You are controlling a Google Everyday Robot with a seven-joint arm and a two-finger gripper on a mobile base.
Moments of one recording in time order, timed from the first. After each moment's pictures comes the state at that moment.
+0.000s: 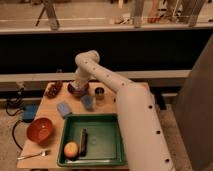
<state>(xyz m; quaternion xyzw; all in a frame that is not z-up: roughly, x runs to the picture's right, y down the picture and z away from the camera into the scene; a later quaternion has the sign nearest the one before) -0.163 -0.024 0.947 -0.16 -0.26 -0.38 0.87</state>
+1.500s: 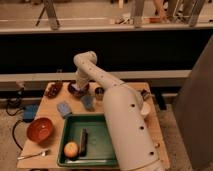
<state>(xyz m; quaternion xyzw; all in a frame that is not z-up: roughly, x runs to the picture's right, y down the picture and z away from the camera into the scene) -0.160 -0.020 0.981 -0.20 -0.24 -0.39 0.87</state>
